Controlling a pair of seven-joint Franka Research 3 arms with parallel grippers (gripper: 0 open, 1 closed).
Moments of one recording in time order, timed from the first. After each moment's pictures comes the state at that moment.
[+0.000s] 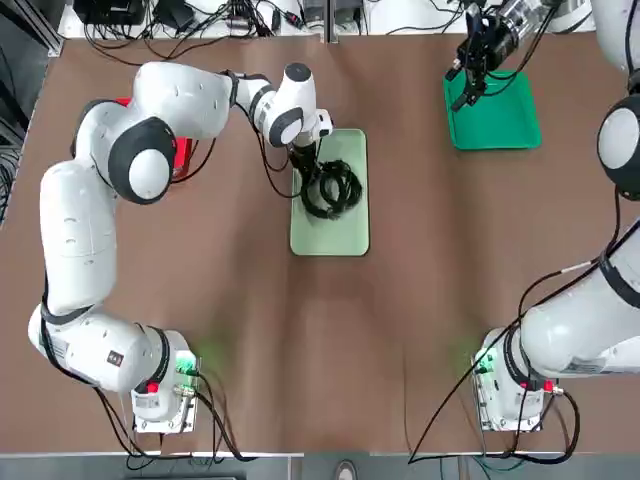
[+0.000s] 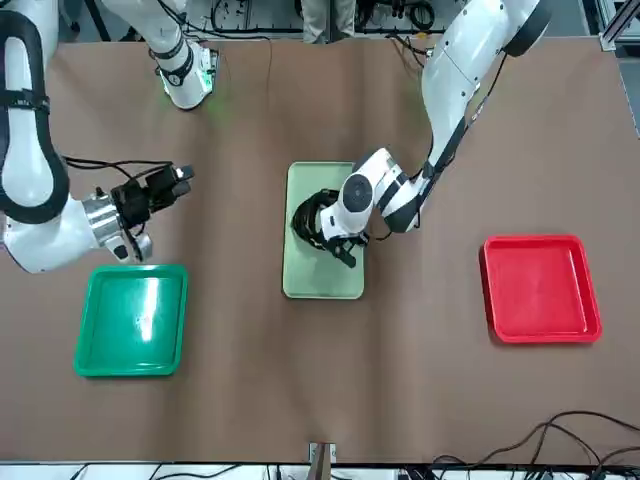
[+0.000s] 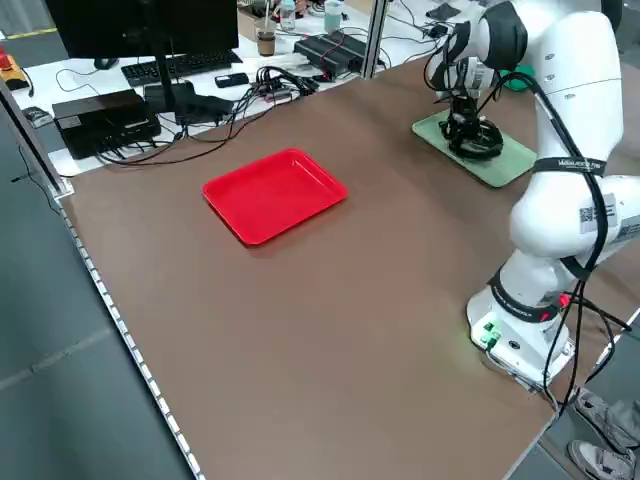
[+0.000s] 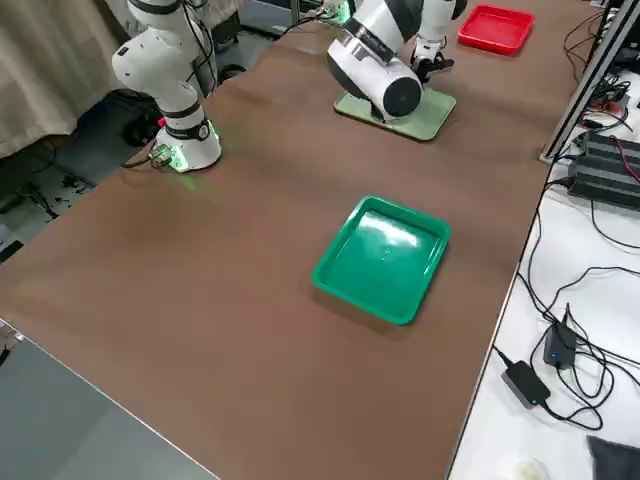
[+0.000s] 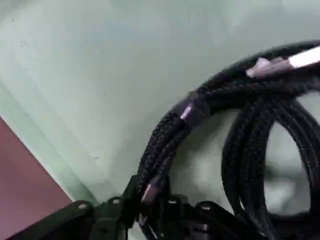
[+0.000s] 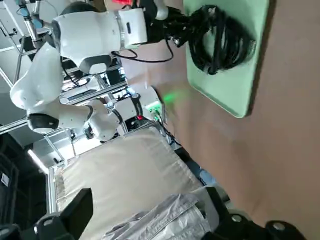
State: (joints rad) left arm -0.36 0.75 -0.42 -1.70 0.24 2.30 -0.32; right arm -0.01 0.35 -0.02 -1.74 0.95 1.26 -0.38
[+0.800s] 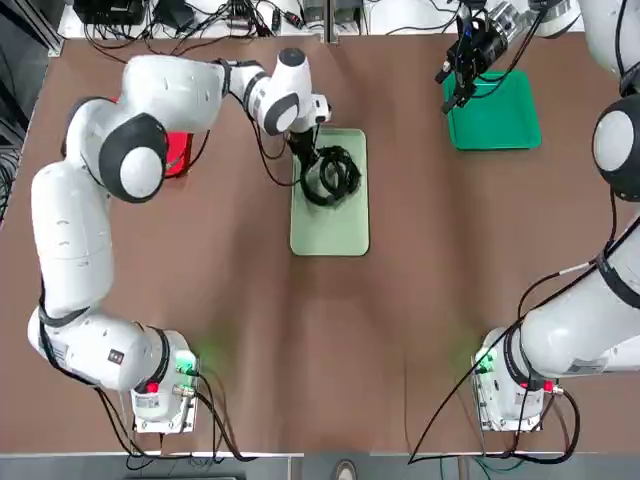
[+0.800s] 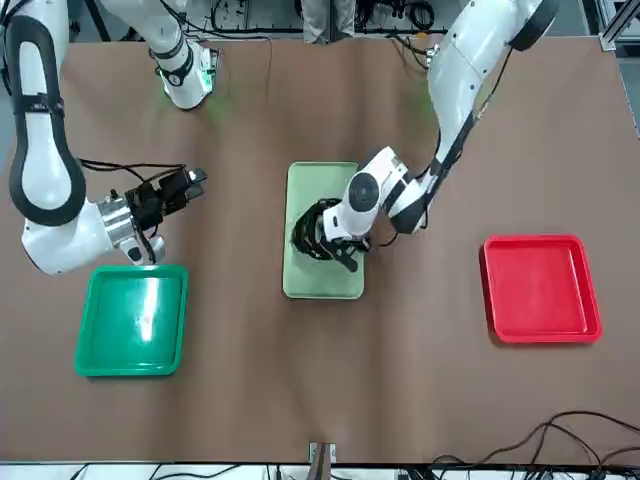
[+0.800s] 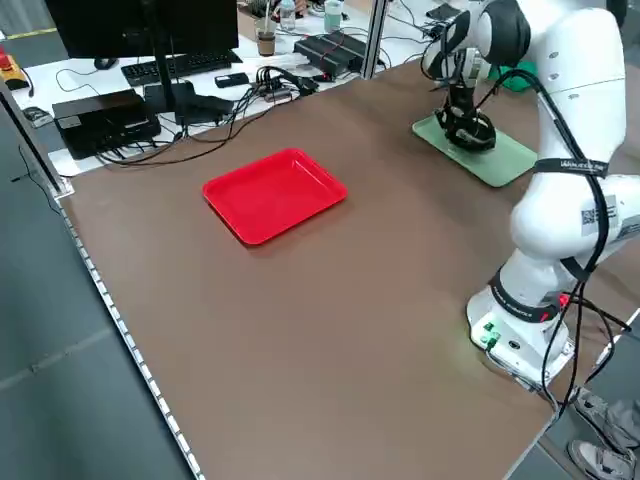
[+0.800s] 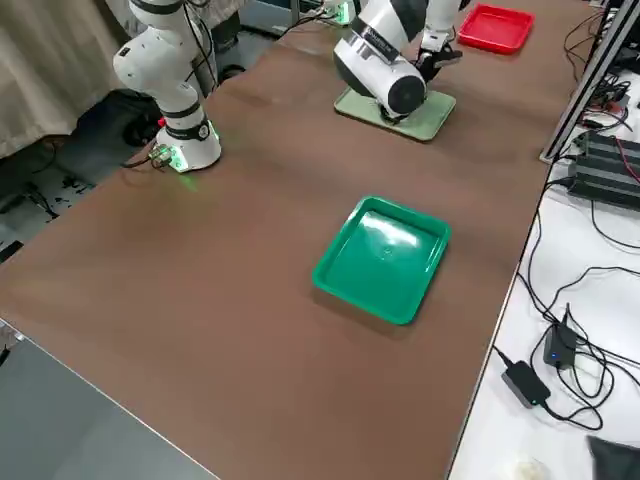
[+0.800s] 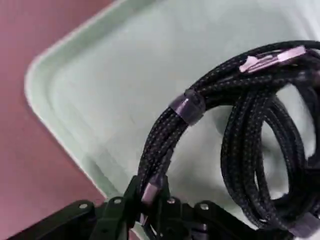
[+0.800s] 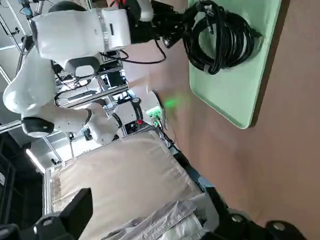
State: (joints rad) left arm -0.32 0.69 -0.43 -1.69 0.24 2.30 -0.22; right arm 0.02 0.37 -0.02 -1.75 0.97 1.30 -0.43
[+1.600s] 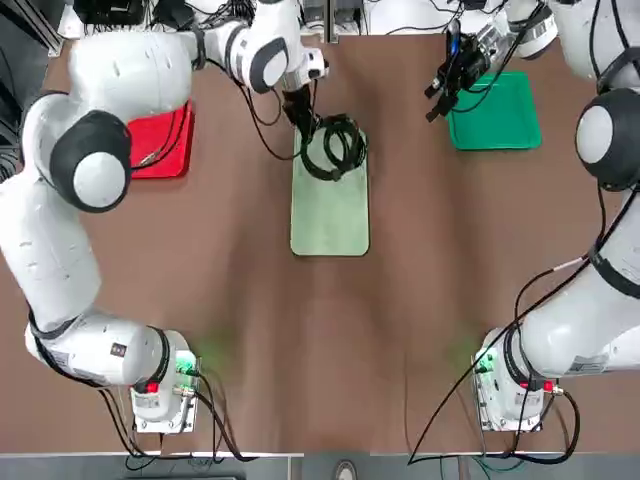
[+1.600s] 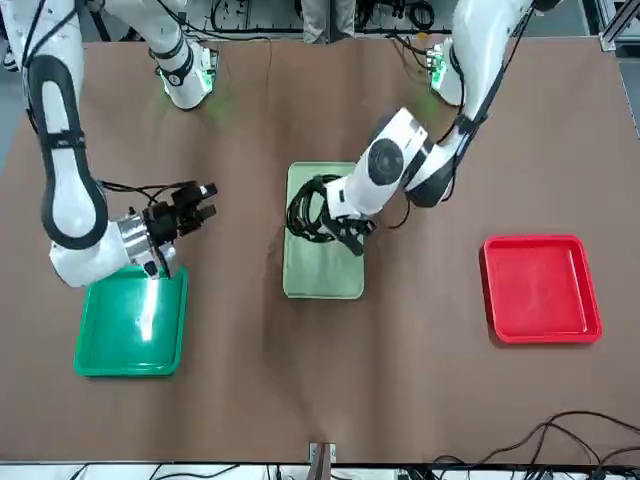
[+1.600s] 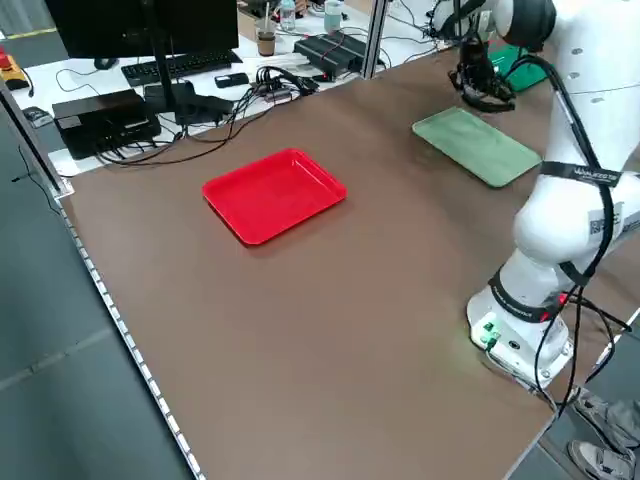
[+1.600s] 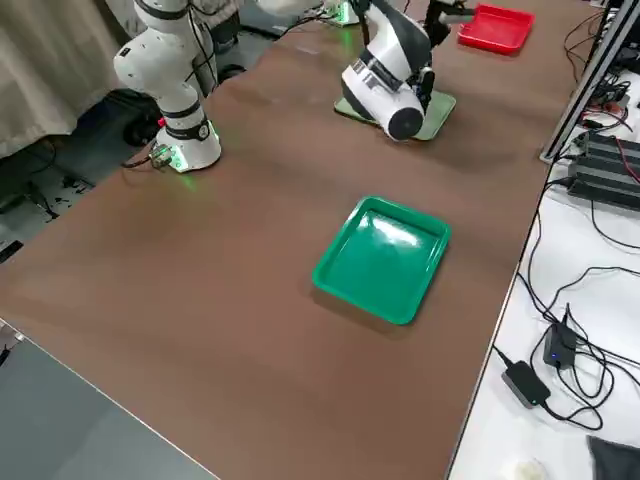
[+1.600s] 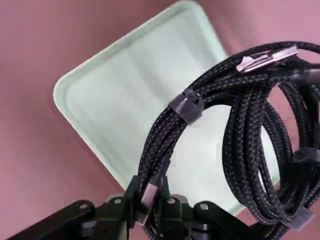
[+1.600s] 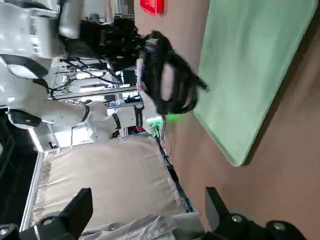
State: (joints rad) left arm -0.21 0.49 -0.54 -1.67 0.00 2.13 -0.09; right arm 0.05 0.49 -0.02 -1.76 1.05 1.37 -0.73
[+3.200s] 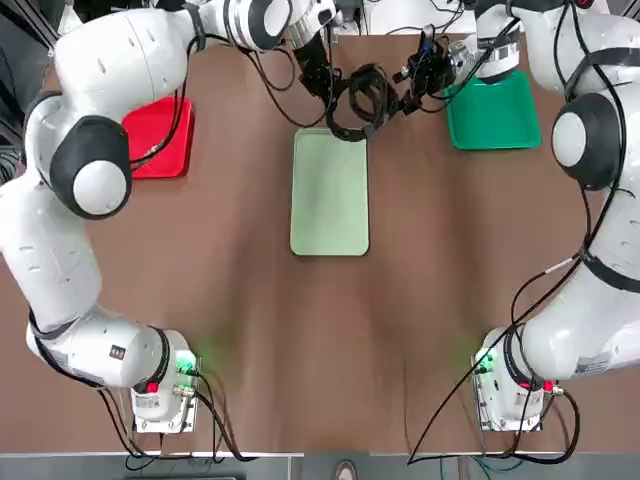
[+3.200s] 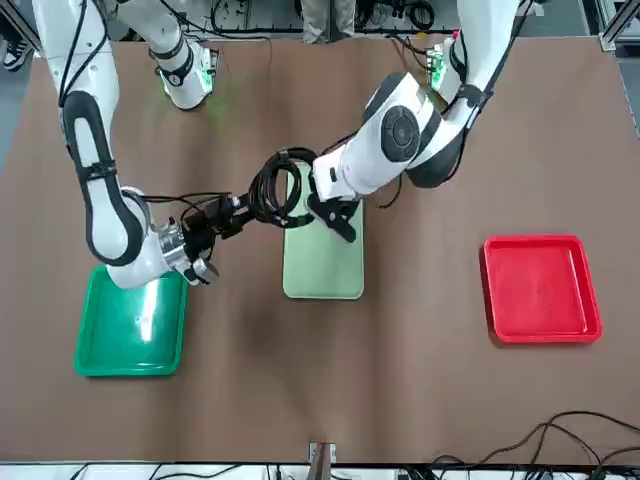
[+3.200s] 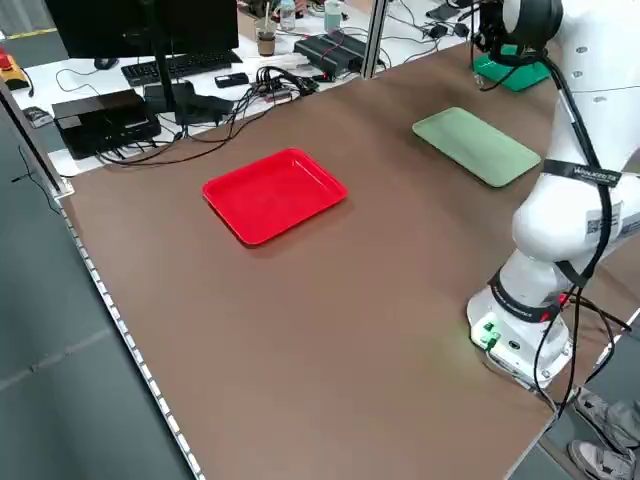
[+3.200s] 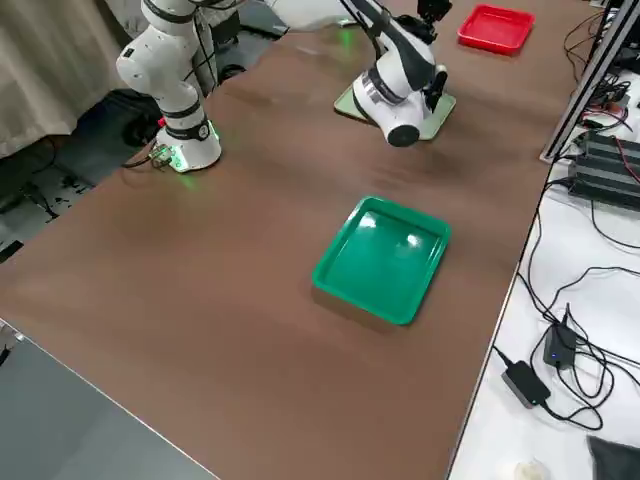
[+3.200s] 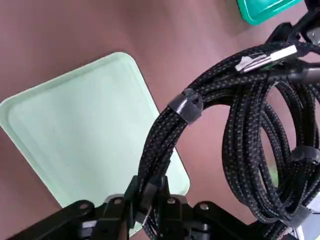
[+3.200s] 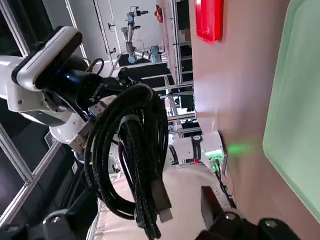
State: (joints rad) left arm -0.26 0.50 -0.53 -1.47 -0.20 2.06 -0.17; right arm 0.15 0.54 -0.02 -1.78 1.39 1.39 -0.65
